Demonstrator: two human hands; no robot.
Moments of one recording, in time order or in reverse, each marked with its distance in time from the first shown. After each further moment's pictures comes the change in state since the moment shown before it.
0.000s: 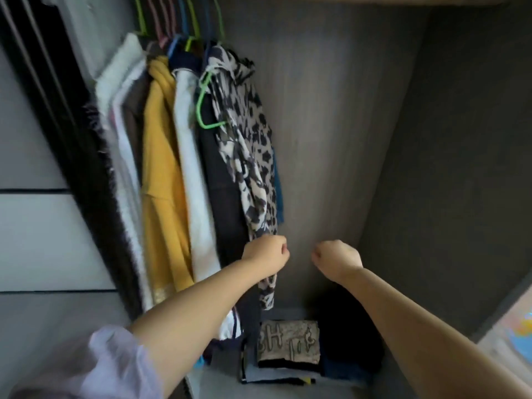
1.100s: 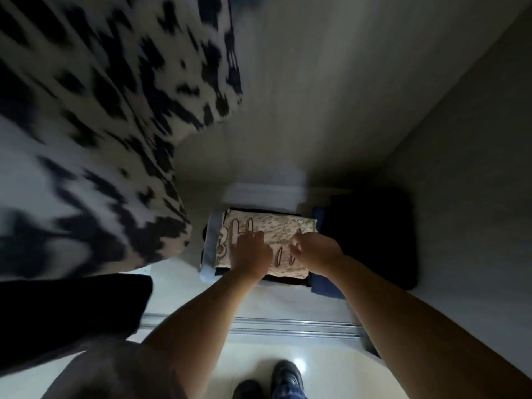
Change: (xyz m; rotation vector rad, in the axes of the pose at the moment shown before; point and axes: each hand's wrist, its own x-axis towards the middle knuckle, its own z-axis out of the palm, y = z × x) left_hand 0.116 -0.115 0.549 -0.119 -0.384 -0.516; right_hand 0.132 0.148 0.522 0.081 -0.705 -0.207
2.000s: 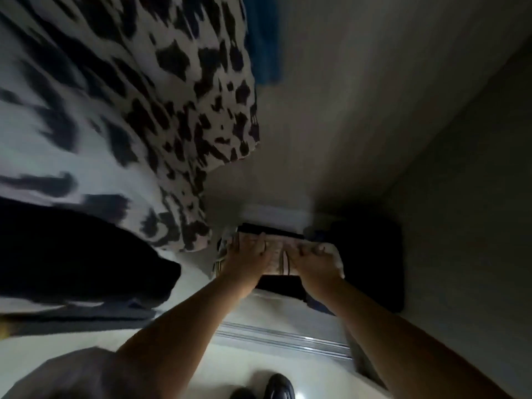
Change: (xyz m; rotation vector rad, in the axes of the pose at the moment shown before) left_hand -0.072 0.023 -0.091 0.576 -0.078 0.198; right_hand -0.087 -0.032 -0.064 -0.351 0.103 -0.095
